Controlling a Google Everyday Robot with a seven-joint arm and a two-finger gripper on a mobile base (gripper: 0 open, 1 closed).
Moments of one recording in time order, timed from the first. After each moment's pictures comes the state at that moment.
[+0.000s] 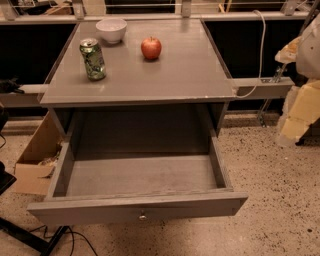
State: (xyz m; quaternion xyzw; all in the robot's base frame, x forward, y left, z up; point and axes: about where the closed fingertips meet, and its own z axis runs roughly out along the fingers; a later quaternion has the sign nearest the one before) arm 0.438 -0.216 0.977 -0.60 0.78 -0.04 0.16
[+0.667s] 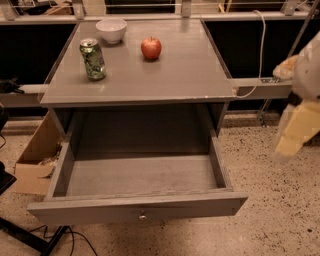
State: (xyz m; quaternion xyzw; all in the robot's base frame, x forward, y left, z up) arm 0.431 -0.217 0.954 -0.60 0.78 -0.03 0.17
